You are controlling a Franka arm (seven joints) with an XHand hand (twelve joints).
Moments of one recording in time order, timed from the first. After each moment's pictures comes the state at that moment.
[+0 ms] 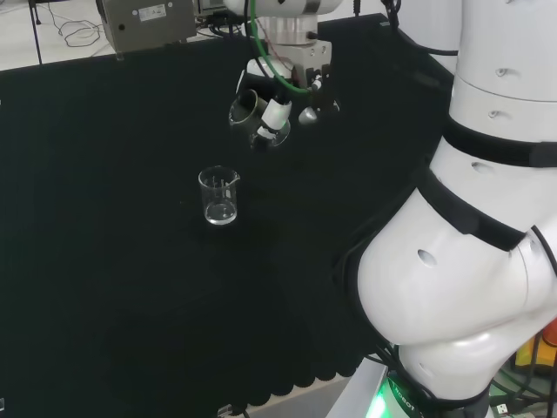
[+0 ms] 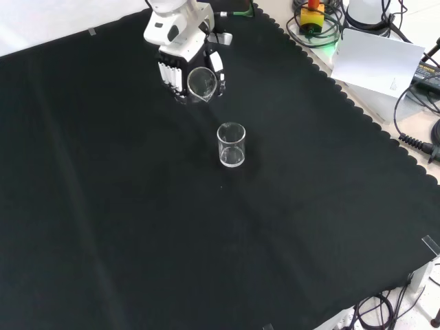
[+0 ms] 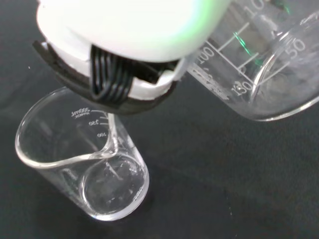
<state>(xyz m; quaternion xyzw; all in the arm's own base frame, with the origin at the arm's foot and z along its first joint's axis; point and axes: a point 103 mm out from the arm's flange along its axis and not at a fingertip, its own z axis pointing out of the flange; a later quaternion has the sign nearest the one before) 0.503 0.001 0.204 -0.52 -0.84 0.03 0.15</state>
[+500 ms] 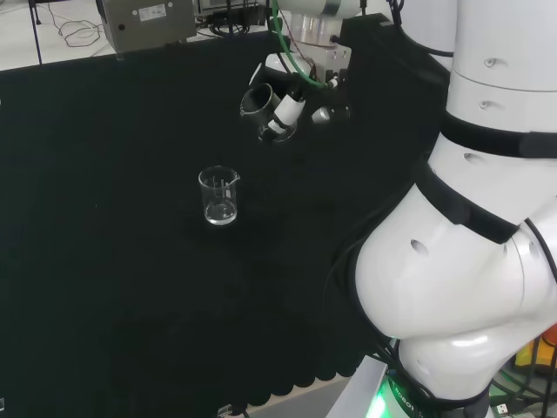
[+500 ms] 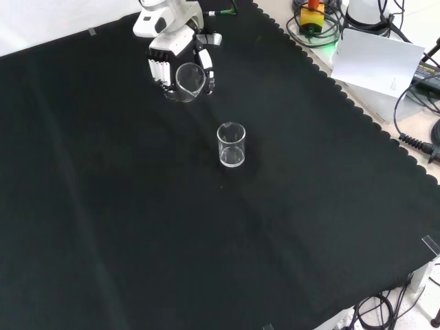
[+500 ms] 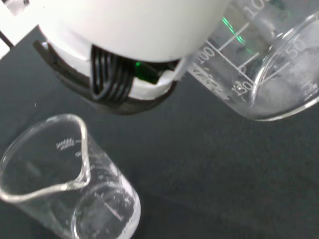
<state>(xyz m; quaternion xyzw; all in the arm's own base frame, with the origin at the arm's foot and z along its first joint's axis) 0.518 -0.024 0.189 -0.53 -0.83 -0.05 0.17</state>
